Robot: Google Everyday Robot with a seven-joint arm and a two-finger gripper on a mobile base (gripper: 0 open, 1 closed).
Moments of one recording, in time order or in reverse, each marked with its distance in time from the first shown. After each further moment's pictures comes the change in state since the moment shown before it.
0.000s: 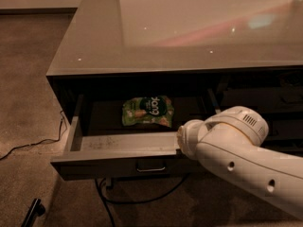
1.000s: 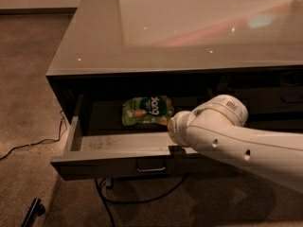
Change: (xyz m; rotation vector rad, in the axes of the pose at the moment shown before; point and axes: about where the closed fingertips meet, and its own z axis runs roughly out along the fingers) arm -0.014 -0.028 0.041 0.001 -0.057 -0.046
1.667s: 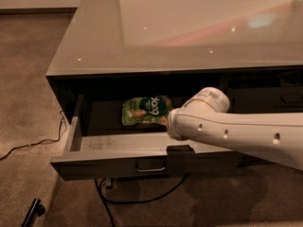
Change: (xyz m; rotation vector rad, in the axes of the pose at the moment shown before) arm 0.012 -0.006 0.051 -0.079 0.034 -0.002
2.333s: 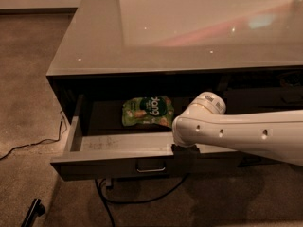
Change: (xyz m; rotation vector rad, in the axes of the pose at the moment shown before) arm 0.023 0.033 0.032 -0.126 0.069 0.038
